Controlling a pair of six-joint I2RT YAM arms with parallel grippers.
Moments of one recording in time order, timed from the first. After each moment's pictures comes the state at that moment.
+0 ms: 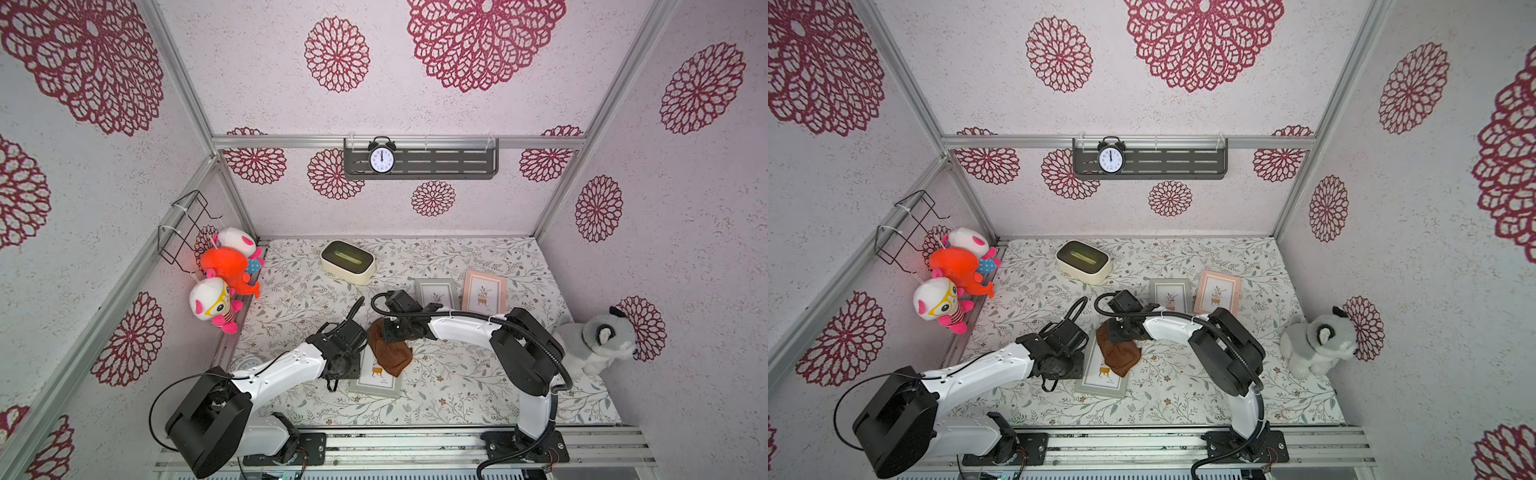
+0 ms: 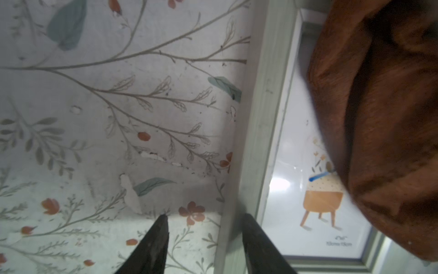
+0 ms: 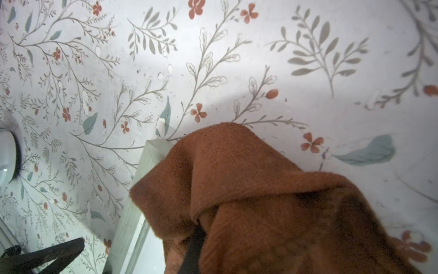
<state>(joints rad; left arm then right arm) -0.69 1.35 0.68 -0.64 -0.10 -0.70 0.86 1.92 1.24 -0.30 -0.11 0.62</state>
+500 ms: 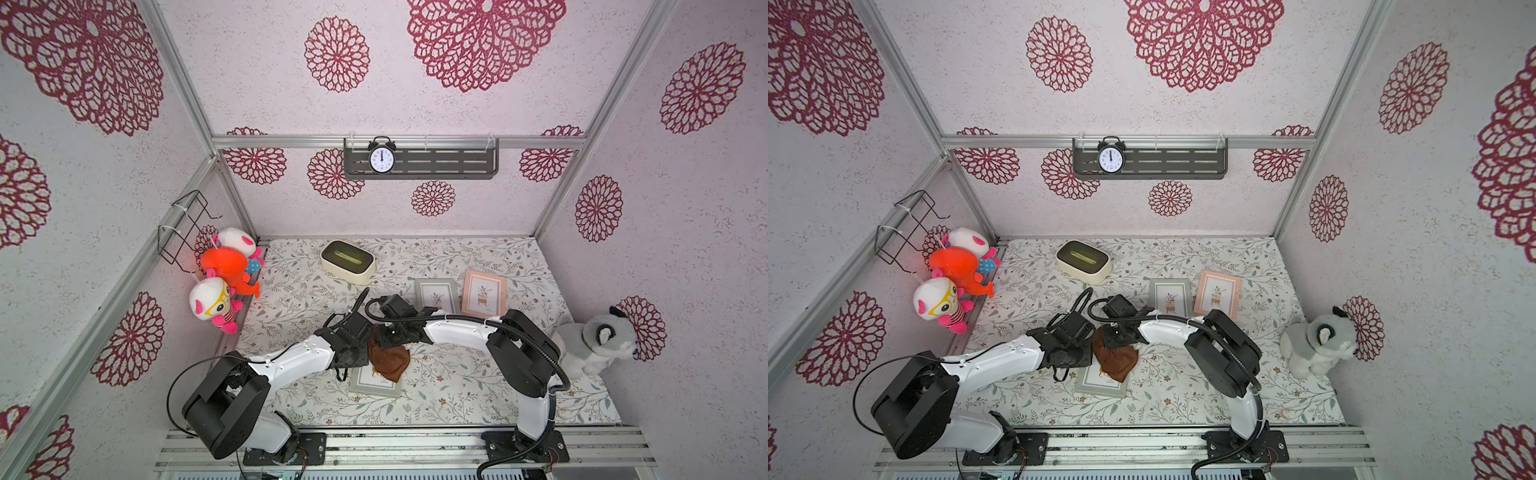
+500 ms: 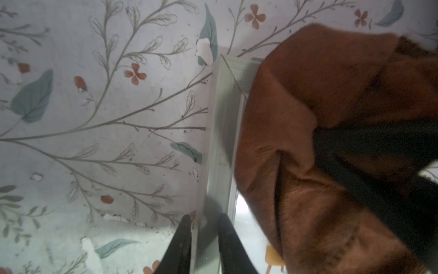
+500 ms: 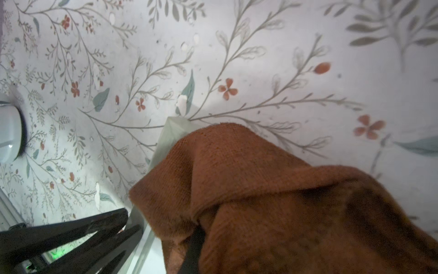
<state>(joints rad) -0.69 1.45 0.72 -0.49 -0.10 -0.70 0.93 1.94 1.26 -0.31 -0.16 0.62</state>
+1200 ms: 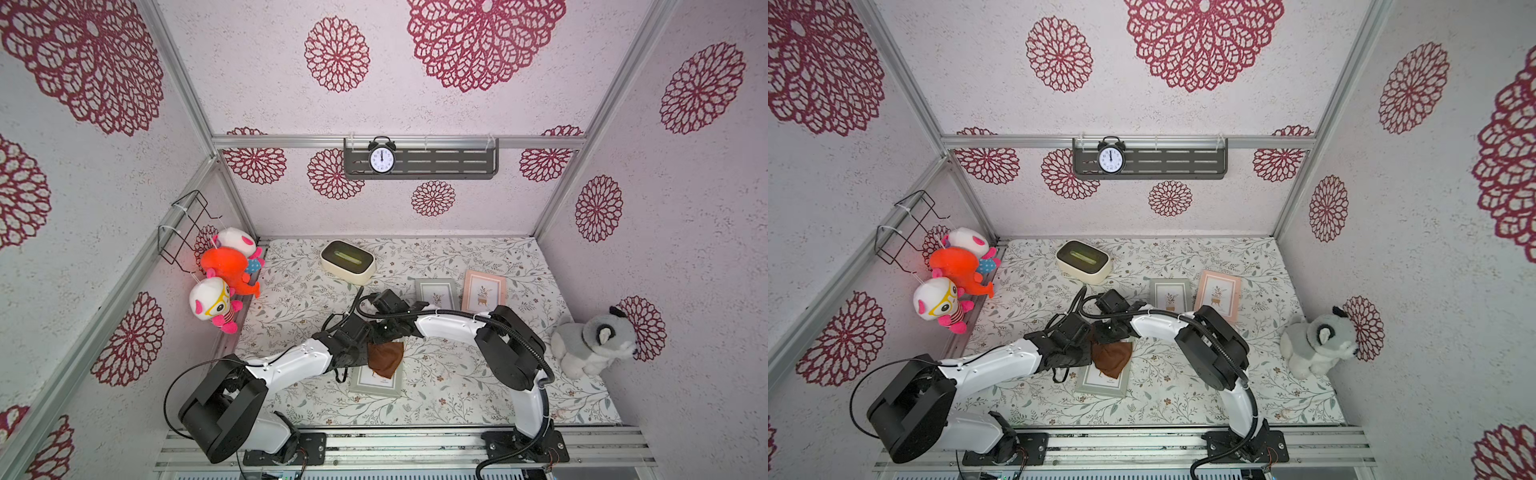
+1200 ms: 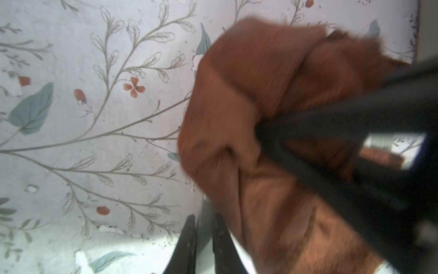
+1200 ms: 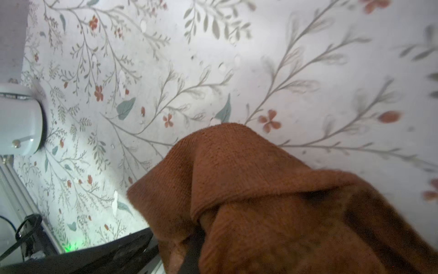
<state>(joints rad) -0.69 1.44 0.68 -0.42 -0.11 -0.71 0.93 2.02 1.36 -0.33 -0.22 0.56</state>
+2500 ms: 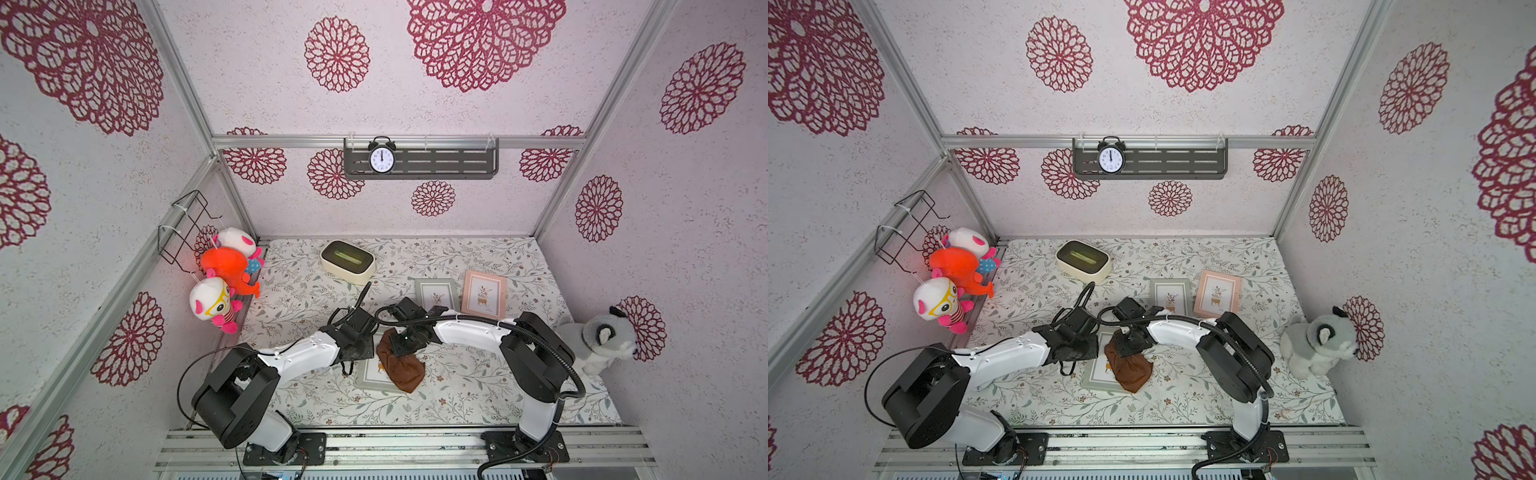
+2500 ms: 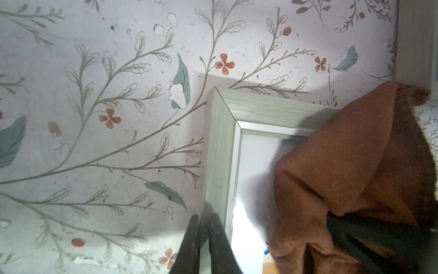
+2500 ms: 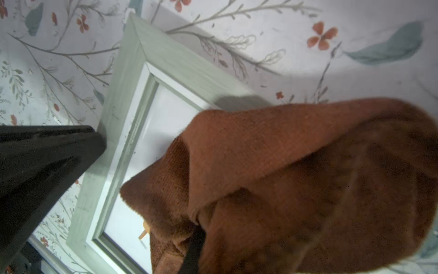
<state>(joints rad) -0.69 1.53 0.75 -0.39 -0.11 -0.71 0.89 1.87 1.20 -0.51 -0.17 0.49</state>
